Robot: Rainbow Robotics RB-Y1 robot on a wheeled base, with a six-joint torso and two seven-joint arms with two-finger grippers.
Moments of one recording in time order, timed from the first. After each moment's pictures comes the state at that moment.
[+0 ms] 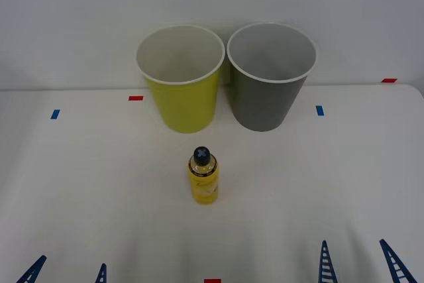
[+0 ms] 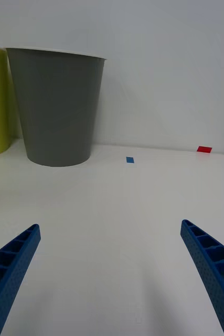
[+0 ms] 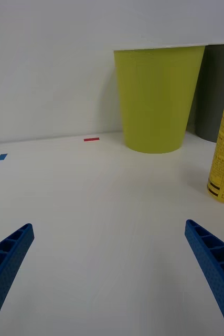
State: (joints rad) right arm 0.90 -0.18 0.25 -1.80 -0.07 -0.77 1.67; left arm 1.03 0.40 -0.27 -1.92 0.13 -0.74 -1.57
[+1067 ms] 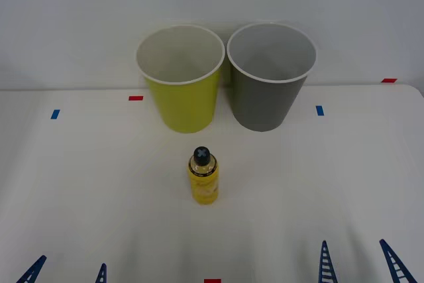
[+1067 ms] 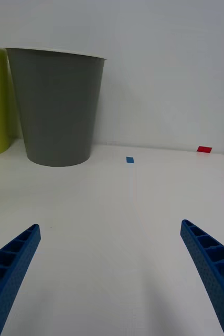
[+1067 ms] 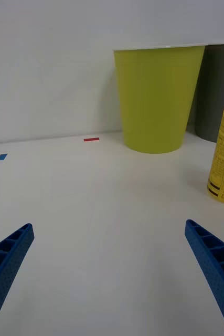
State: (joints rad) right arm 0.90 -0.18 0.25 -1.80 -0.07 -0.77 1.67; left arm 1.03 0.40 -0.27 -1.92 0.13 -0.74 -1.57
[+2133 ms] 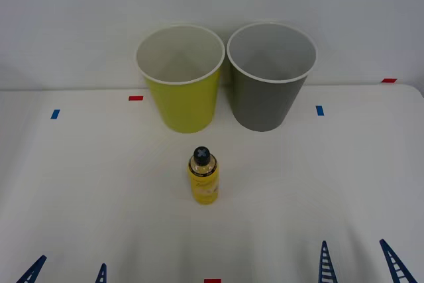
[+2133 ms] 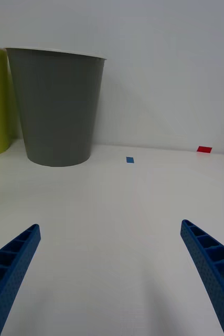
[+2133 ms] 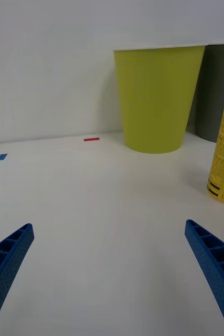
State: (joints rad) right arm 0.90 -0.18 0.25 -1.80 -0.07 -0.77 1.67; left arm 1.03 0.40 -0.27 -1.92 0.13 -0.74 -1.57
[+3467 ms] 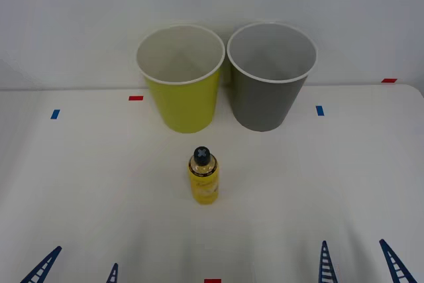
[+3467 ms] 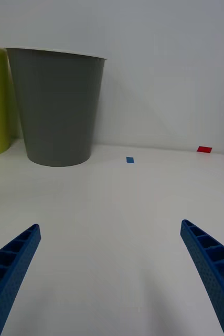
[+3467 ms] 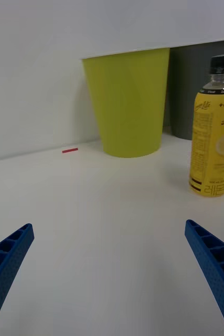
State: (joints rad) right arm 0.90 -0.18 0.25 -1.80 -0.07 -0.77 1.67; left arm 0.91 0.46 -0.29 -1.82 0.07 -0.82 -1.58
